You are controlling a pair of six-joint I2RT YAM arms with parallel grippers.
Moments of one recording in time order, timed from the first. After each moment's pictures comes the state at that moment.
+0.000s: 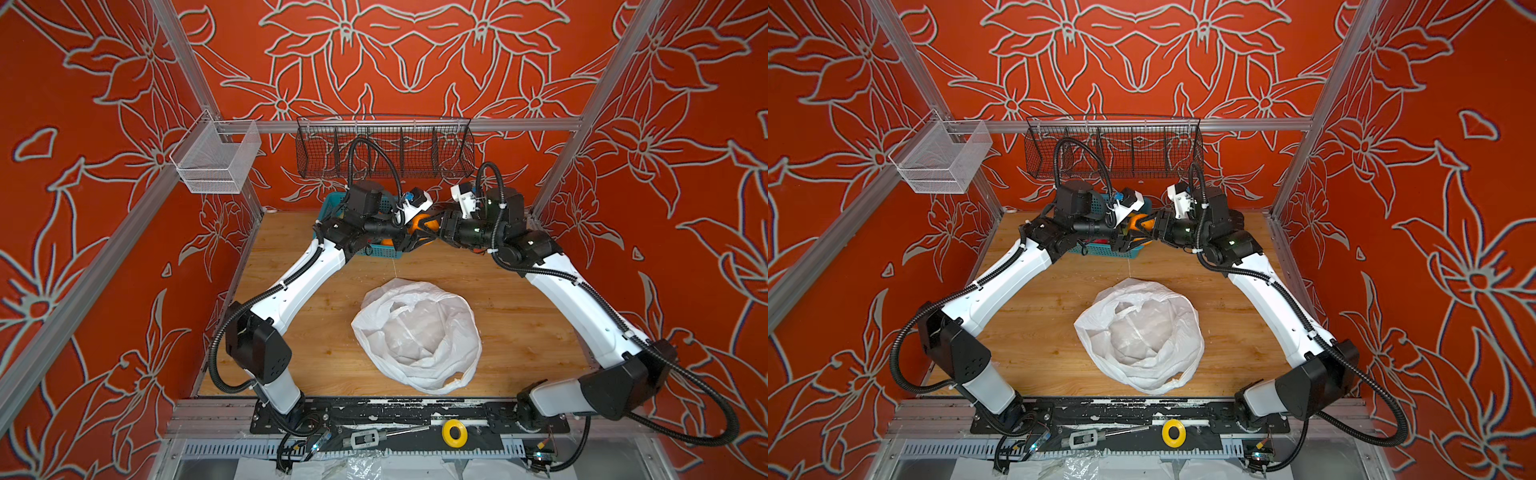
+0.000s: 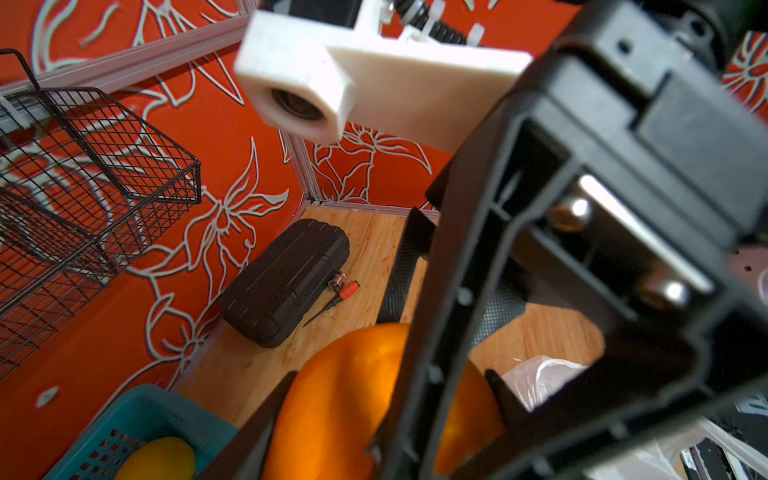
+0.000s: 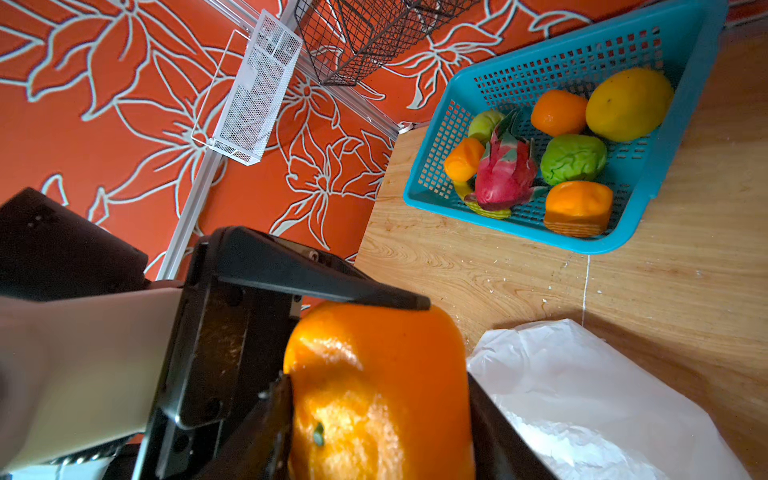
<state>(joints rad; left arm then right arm) -0.49 1.68 1.70 -0.39 0.69 0.38 0.42 1.42 1.50 -0.46 -0.56 0.74</state>
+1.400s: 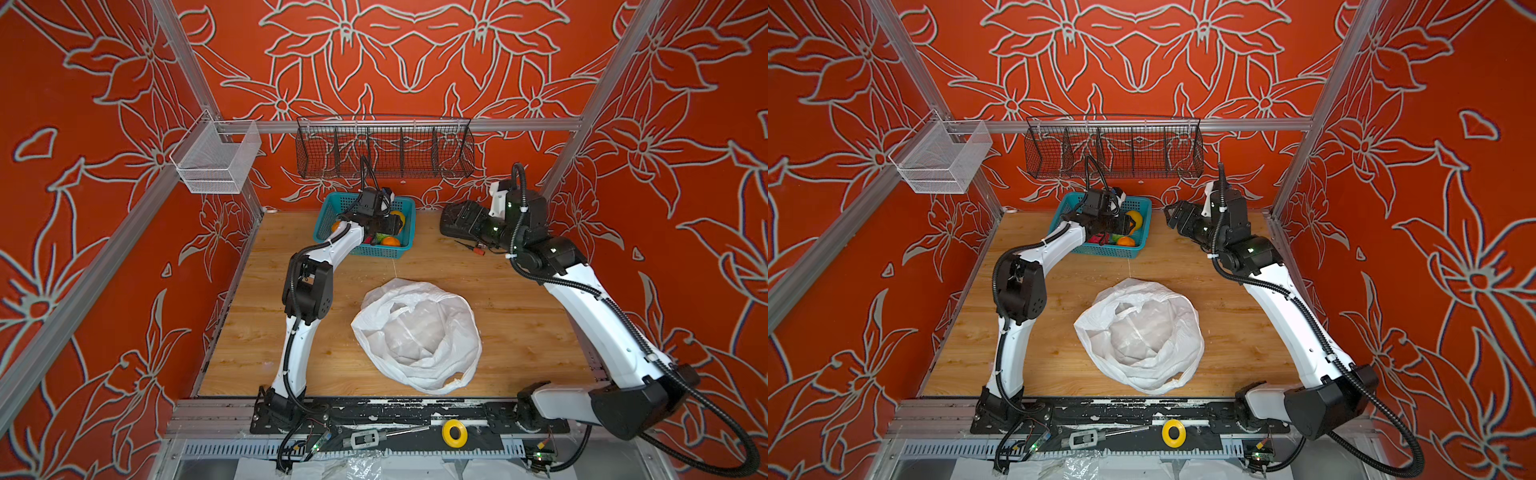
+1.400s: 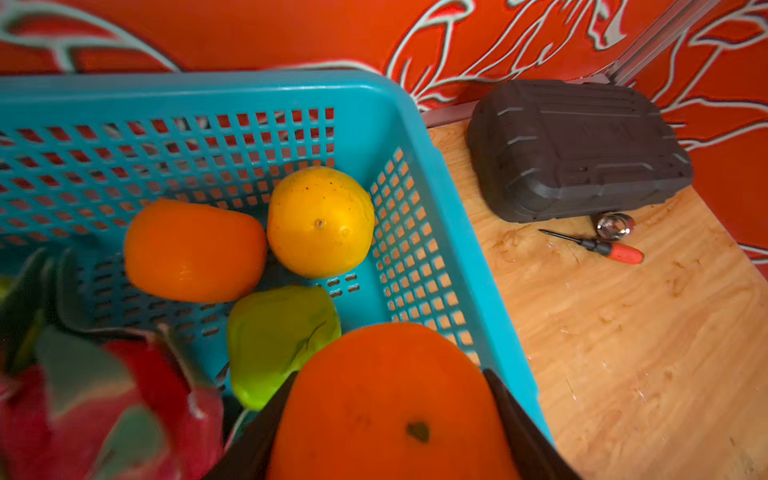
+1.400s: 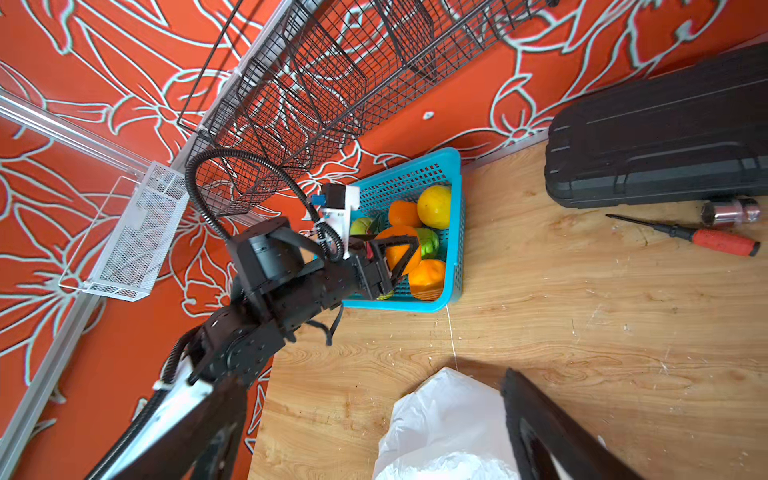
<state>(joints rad) -0.33 2.31 2.05 -0.41 0.22 -0.15 0.36 1.31 1.47 -0.55 -0.13 0.77</state>
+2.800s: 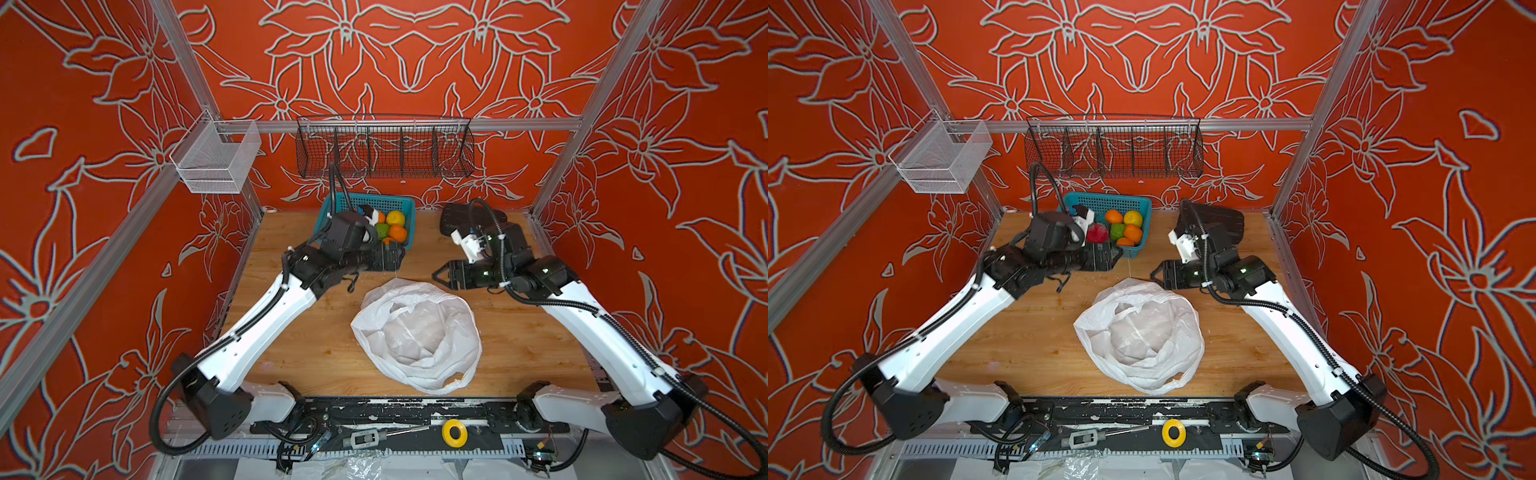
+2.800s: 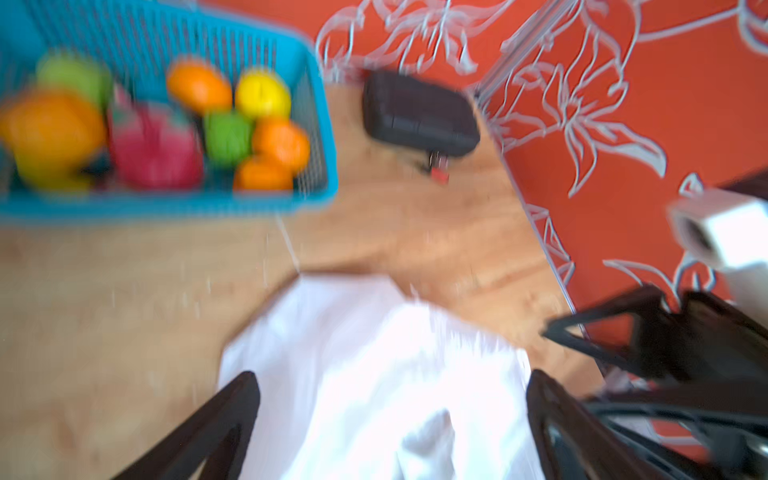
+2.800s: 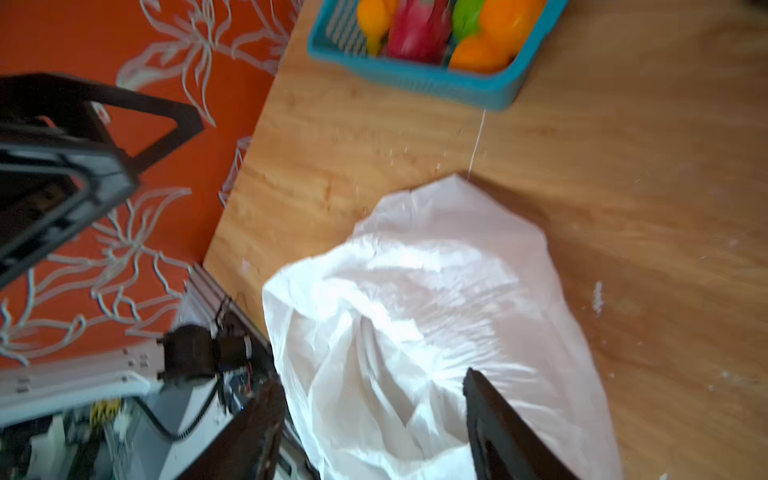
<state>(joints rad) -0.60 1.27 1.36 -0.77 0.06 -0.55 0.53 1.22 1.25 -0.86 -0.42 0.37</state>
